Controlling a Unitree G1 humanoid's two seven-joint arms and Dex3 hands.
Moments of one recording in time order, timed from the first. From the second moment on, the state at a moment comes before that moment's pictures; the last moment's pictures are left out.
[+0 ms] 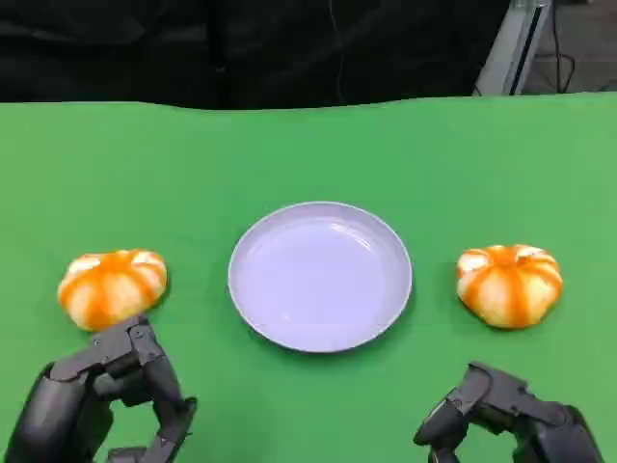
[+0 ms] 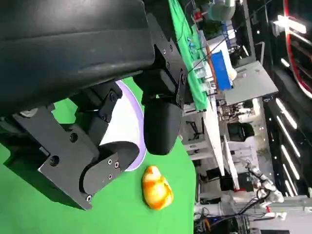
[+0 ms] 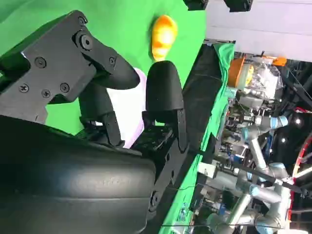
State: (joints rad) left arm 0.34 0.13 0.05 -0.17 -0.20 -0.42 -0.32; right arm 0.48 0.00 0.25 -0.30 -0.19 -0.45 -0.02
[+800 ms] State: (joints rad) left arm 0.34 0.13 0.05 -0.18 -0.19 -0.36 -0.31; right arm 0.48 0.00 0.25 -0.30 -0.19 -0.45 -0.02
